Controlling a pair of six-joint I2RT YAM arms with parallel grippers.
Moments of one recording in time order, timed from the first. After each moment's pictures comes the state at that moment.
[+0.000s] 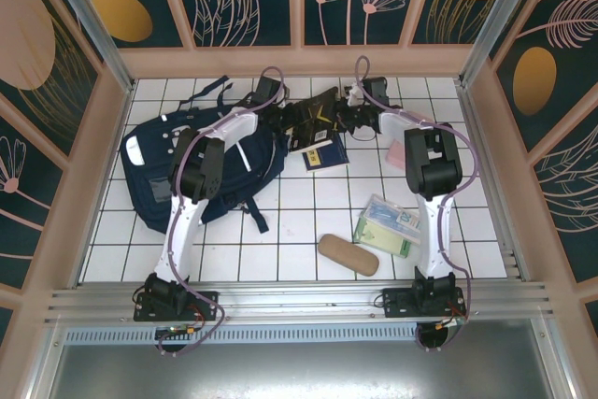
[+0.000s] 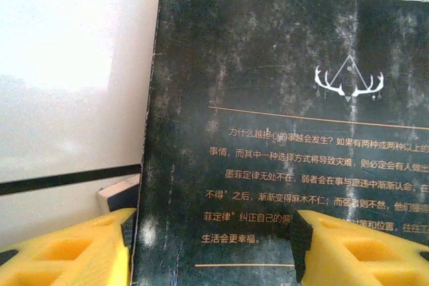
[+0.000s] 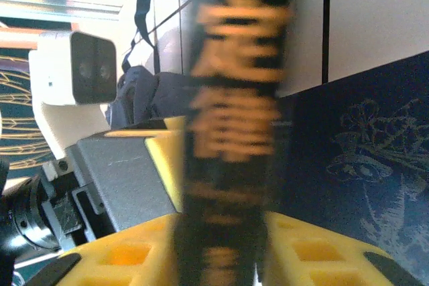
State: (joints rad) left arm -0.41 2.45 1.95 -0.32 0.45 -0.77; right arm 0.24 2.26 1.61 -0.07 -0.87 0.79
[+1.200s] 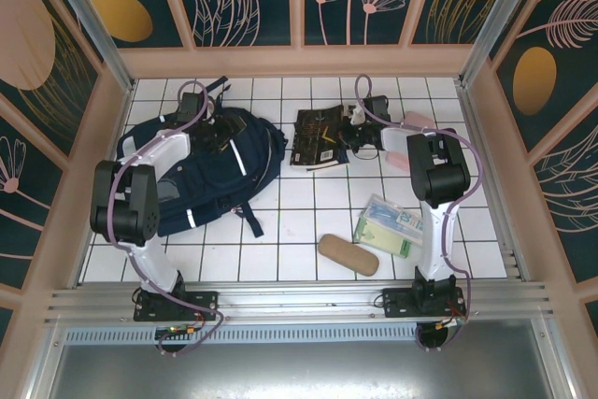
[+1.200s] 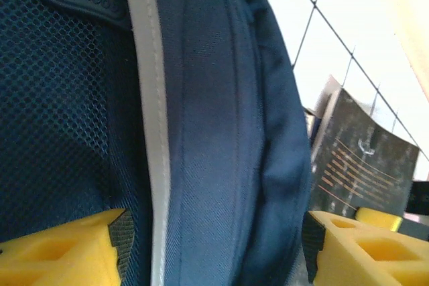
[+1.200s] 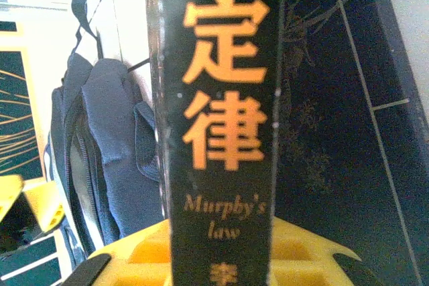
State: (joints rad) left arm -0.14 1.81 1.21 -0.28 0.34 -0.86; right arm 0.25 2.14 1.35 0.00 -0.75 0.77
